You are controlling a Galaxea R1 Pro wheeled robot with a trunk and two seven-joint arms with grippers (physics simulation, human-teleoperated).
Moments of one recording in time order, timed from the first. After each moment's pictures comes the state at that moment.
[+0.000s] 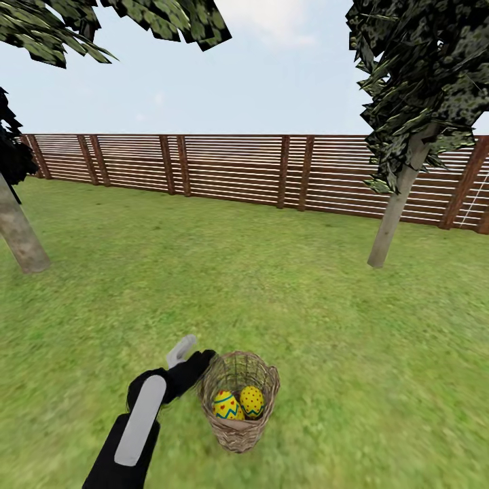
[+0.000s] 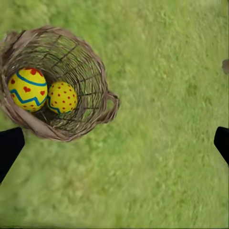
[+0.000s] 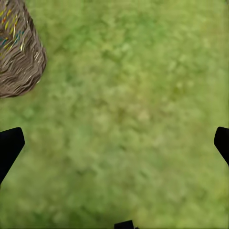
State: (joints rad) left arm -0.32 -0.17 -0.04 -1.43 0.96 0.64 0.60; right arm -0.20 -0.02 -0.16 -0.34 -0.06 -0.23 0.00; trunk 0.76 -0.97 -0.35
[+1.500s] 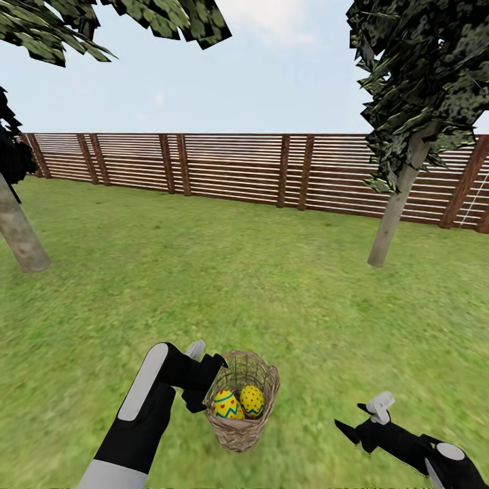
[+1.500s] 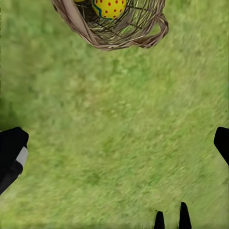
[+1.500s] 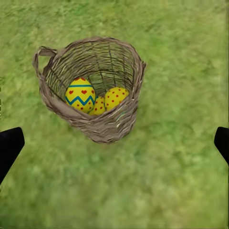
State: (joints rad) left arm -0.48 -0.17 -0.13 -1.37 1.64 0.43 1.34; right arm -0.21 -0.28 -0.13 -0.99 0.03 0.12 0.75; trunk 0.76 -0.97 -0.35
